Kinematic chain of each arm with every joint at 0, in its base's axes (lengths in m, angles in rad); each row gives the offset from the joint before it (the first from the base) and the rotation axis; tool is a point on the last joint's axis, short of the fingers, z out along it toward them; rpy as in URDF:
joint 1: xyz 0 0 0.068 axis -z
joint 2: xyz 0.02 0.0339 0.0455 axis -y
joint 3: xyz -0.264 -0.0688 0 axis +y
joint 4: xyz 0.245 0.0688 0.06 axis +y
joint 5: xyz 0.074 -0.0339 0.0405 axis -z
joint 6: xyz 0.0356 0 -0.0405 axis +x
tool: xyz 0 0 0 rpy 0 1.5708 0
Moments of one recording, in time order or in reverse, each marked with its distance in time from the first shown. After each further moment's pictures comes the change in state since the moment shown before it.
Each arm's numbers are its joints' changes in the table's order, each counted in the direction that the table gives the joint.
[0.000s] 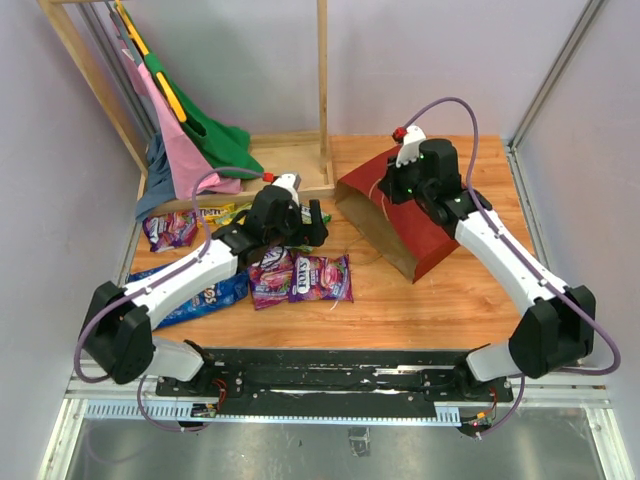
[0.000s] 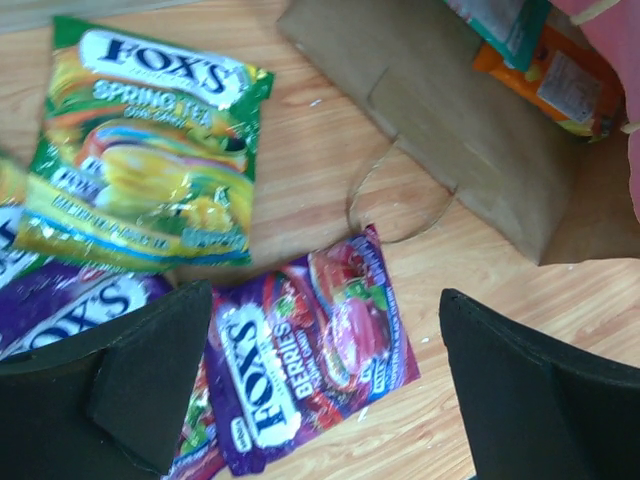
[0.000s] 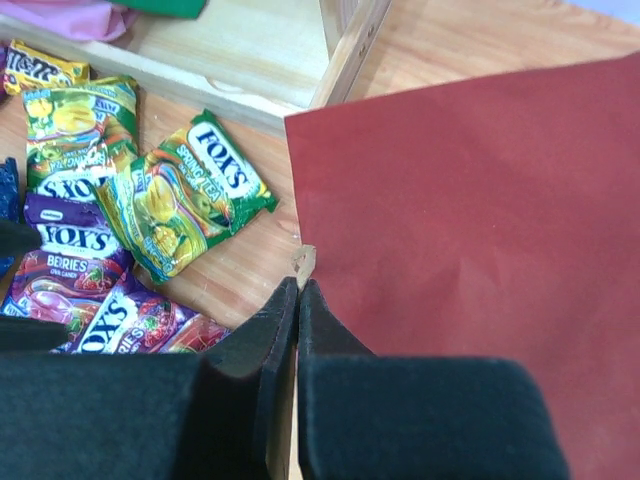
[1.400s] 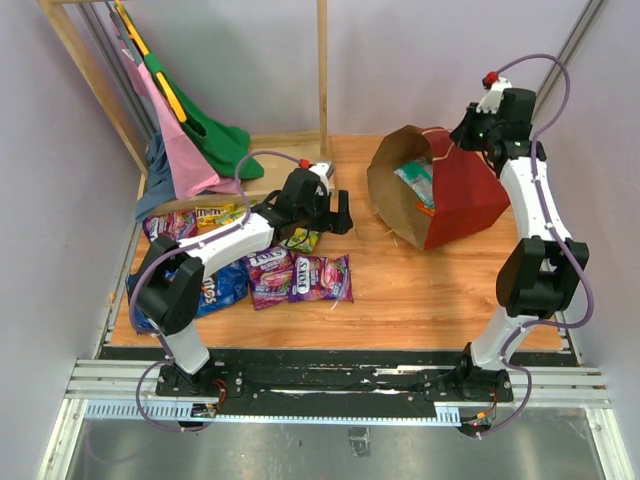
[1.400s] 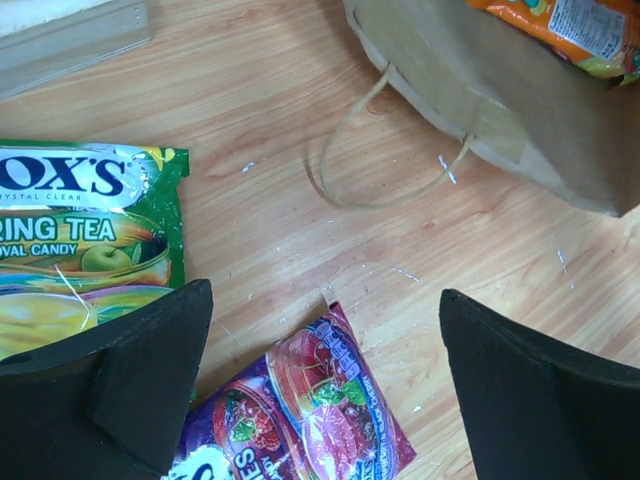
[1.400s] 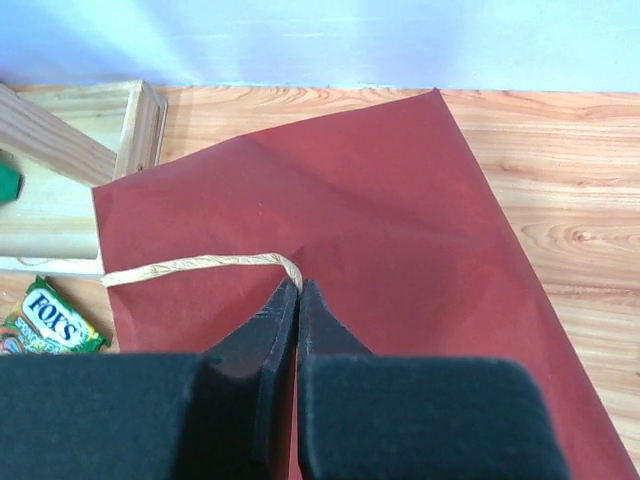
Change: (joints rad) left arm -0.003 -0.377 -0.247 -0.124 0.169 0.097; right arm 0.462 -0.320 -0.446 0.097 -0.131 0.016
